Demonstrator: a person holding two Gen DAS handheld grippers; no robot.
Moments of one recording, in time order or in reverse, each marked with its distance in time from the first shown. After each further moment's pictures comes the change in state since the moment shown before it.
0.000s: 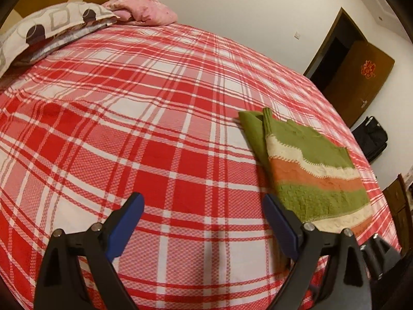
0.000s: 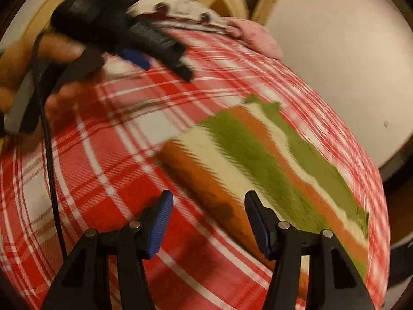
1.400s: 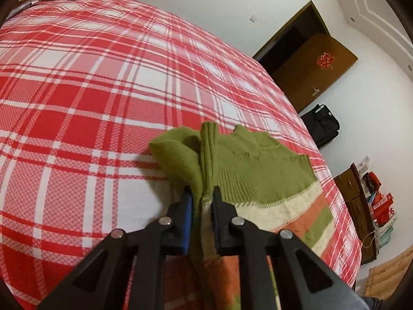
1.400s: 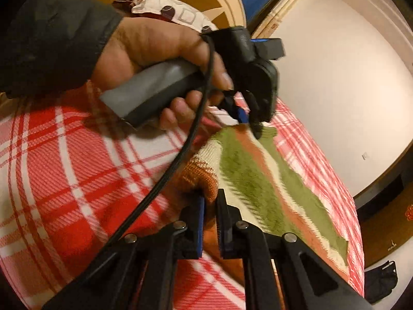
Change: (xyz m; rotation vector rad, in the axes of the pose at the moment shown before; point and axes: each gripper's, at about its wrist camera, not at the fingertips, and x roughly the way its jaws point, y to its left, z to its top) left arm 0.105 -0.055 0.072 0.037 0.148 -0.369; right arm 0.020 -0.013 -0.006 -0.067 -0.096 -0.157
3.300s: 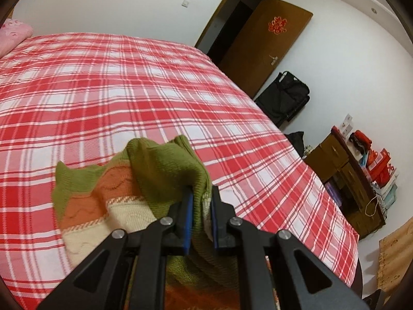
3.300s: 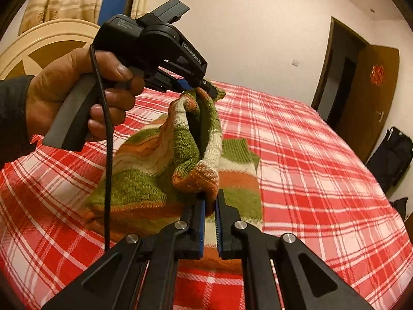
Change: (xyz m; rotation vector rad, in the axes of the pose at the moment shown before) left arm 0.124 -0.280 0.024 0.277 0.048 -0.078; right arm -0.071 -0.215 -0.171 0.656 0.043 -0.140
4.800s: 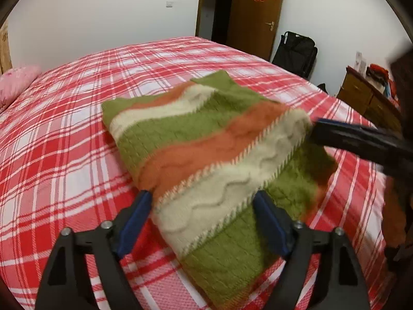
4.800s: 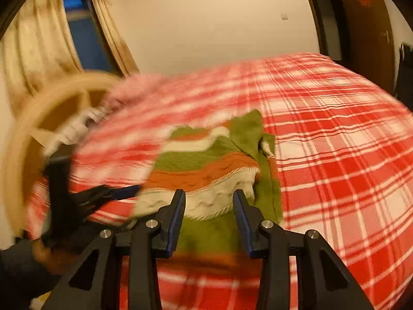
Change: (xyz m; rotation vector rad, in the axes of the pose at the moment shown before) left arm -0.029 -0.009 -0.140 0.279 0.018 0.252; right arm 0.035 -0.048 0.022 0.335 0.152 0.149
